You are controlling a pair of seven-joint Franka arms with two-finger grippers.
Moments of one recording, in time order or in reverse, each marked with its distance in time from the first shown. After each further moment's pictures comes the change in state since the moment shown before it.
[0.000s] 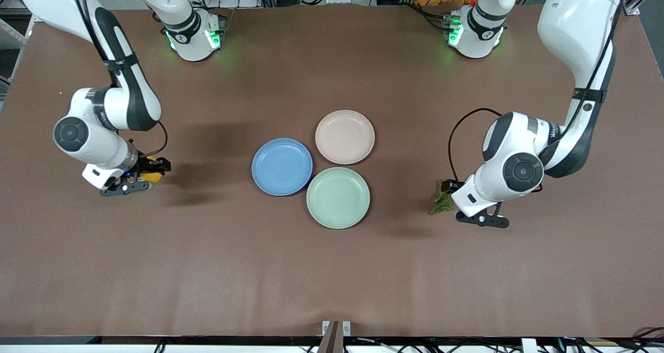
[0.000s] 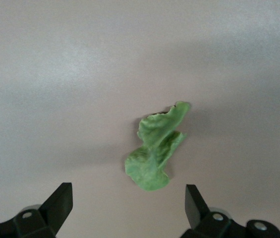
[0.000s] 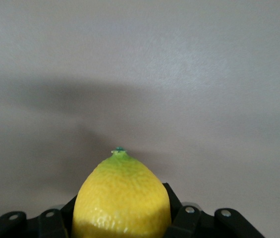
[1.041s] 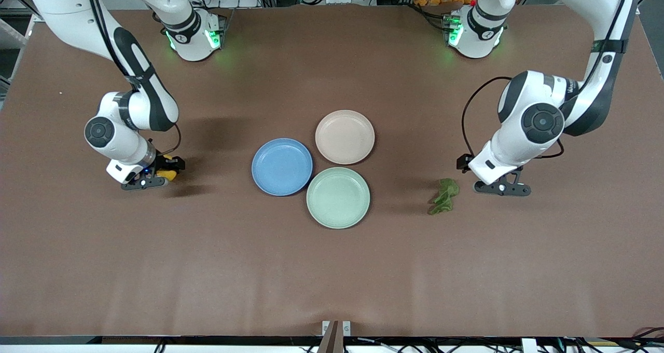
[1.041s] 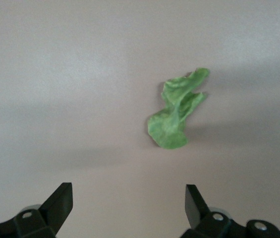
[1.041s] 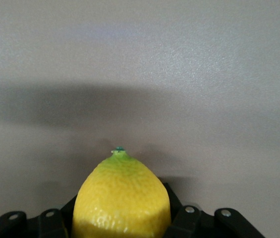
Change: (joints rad) left arm 0.038 -0.280 0.006 -0.293 -0.050 0.073 0.012; right arm 0.000 0.094 0.002 -0.086 0.066 0.187 -0.001
